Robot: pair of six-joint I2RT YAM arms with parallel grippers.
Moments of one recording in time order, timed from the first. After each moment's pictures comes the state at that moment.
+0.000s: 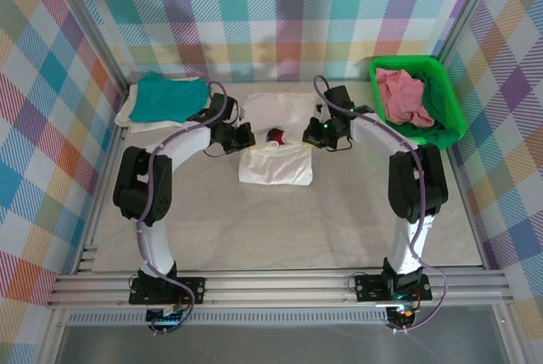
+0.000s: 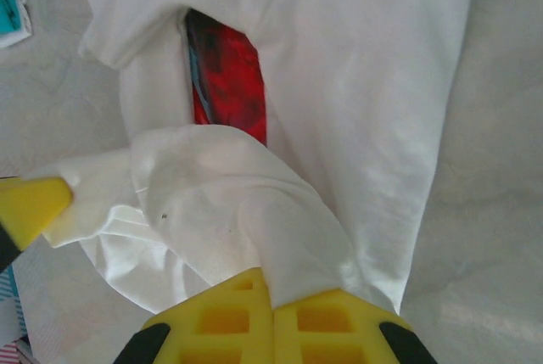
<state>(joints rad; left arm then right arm) -0.33 1.93 1.43 -0.49 0.37 -0.56 0.35 1.91 1.48 -0.61 -0.42 0.57</state>
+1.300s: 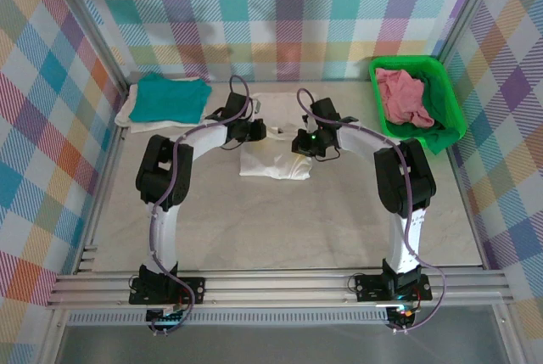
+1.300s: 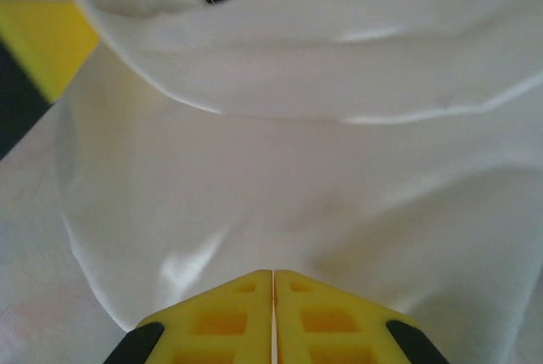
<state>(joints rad) -0.37 2.16 1.58 -0.27 0.25 -0.36 0.42 1.99 1.40 -0.44 -0.42 0.54</state>
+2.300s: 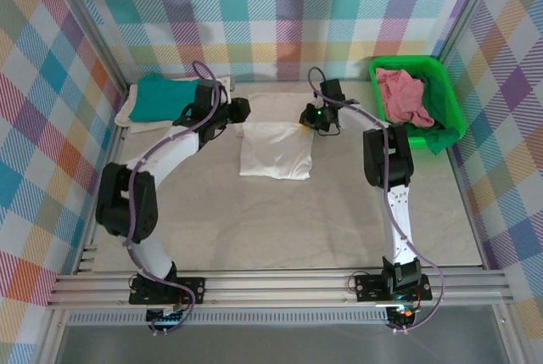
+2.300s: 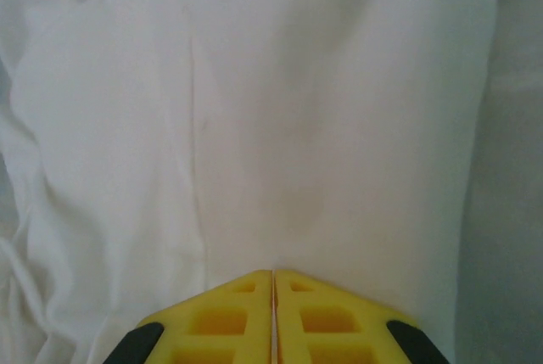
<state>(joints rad) -0.35 1.71 1.30 -0.07 0.17 -0.42 0.29 2.39 1.88 -0.40 -0.39 0.55</state>
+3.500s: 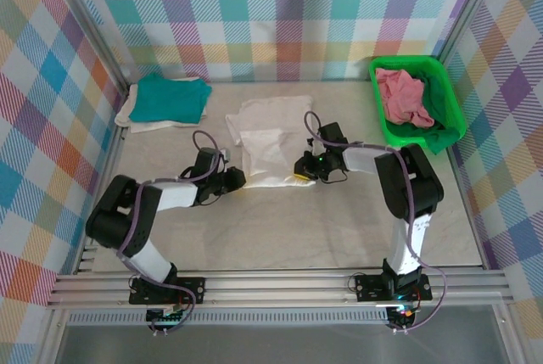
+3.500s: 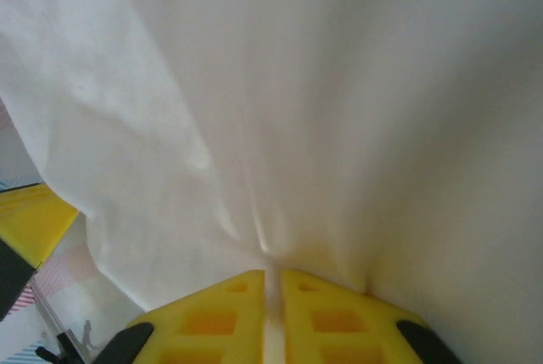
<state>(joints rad) -0.38 1.59 0.64 0.15 0.28 -0.66 0.40 1.89 1.05 -0.23 -0.58 0.62</state>
